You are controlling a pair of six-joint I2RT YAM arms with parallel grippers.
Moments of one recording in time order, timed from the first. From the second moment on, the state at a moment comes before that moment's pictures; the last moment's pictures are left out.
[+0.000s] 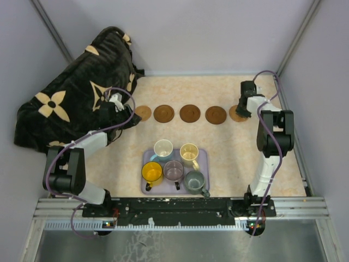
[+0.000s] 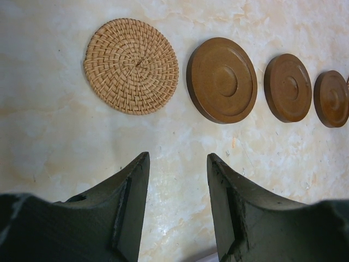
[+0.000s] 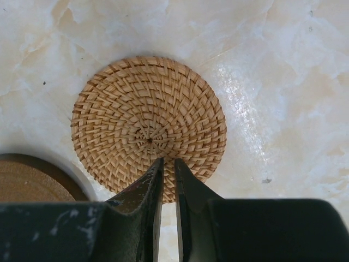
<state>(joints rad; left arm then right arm) -0.14 1.50 0.75 0.24 0.24 -0.45 0.00 1.99 1.38 -0.41 0.24 0.43</state>
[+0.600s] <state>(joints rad) -0.14 1.50 0.75 0.24 0.24 -0.45 -0.02 1.99 1.38 -0.43 0.26 0.43</state>
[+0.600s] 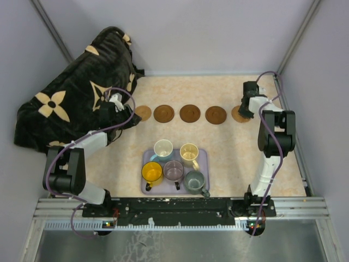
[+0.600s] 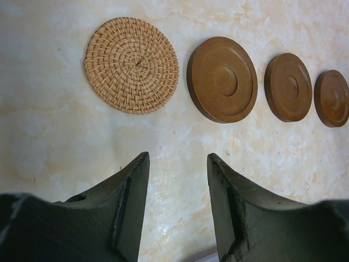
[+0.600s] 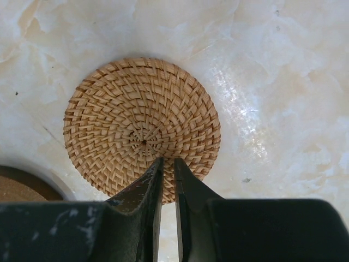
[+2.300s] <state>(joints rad) -0.17 1.09 0.61 0.08 0.08 -0.44 0.08 1.17 0.93 -0.27 0.23 0.40</state>
